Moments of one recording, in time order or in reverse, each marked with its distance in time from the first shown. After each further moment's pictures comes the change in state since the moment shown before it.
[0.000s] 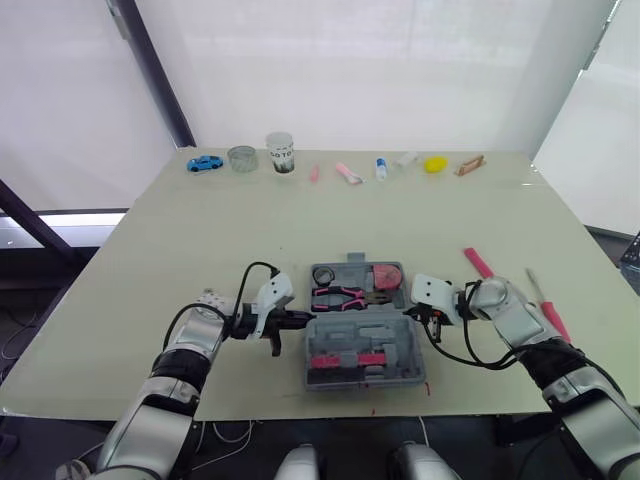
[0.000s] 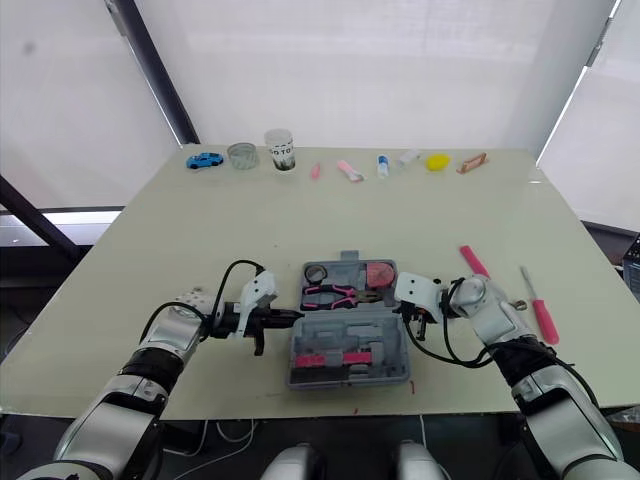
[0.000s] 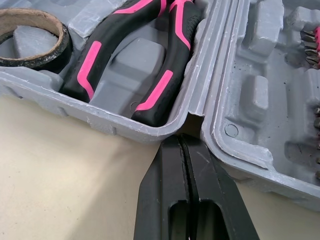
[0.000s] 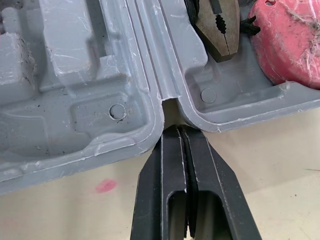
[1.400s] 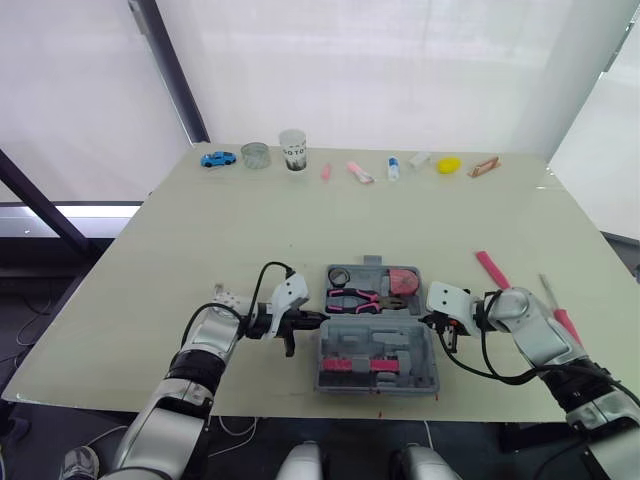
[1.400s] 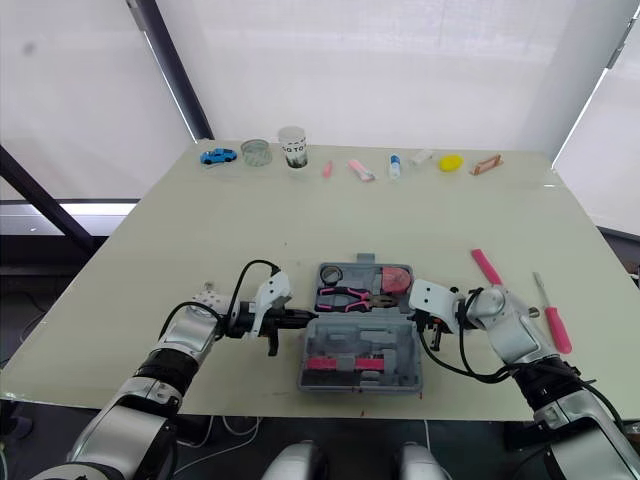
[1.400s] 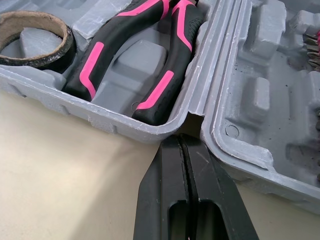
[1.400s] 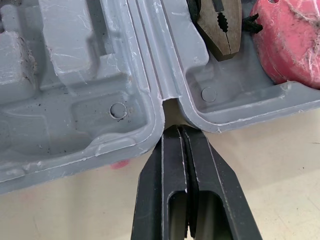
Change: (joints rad) left arm 0.020 -0.043 0.005 -0.064 0.043 -0.010 0.015; right arm 0.135 -0.073 -0.061 -0.208 0.010 0.111 0.001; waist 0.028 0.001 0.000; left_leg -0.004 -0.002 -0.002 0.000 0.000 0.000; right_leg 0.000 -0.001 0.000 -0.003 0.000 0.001
